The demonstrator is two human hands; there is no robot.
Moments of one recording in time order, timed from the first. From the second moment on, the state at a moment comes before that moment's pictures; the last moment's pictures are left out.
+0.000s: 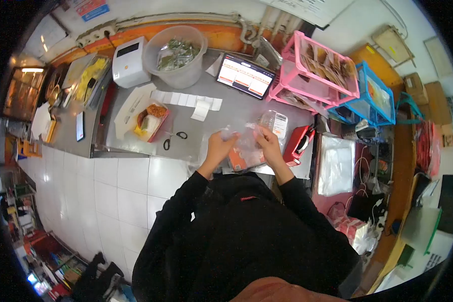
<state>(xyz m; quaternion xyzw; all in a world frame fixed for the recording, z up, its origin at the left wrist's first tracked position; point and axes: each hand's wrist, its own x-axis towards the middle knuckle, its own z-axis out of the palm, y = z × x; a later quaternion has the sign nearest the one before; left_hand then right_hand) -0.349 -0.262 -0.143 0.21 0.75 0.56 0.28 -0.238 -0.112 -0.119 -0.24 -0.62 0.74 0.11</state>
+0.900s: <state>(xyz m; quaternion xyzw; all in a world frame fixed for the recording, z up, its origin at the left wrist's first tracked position) -0.301 -0.205 -0.071 0.47 0.82 0.08 0.31 -0.151 -0.039 -0.101 -0.07 -0.58 0.81 -0.06</state>
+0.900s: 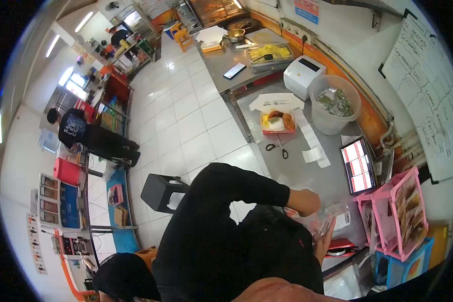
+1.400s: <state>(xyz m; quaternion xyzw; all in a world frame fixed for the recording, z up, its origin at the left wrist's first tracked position) -0.239 -0.148 -0.132 0.26 0.77 0.56 0.16 -0.132 -0.030 -0.118 -0.06 -0.60 0.79 0.06</state>
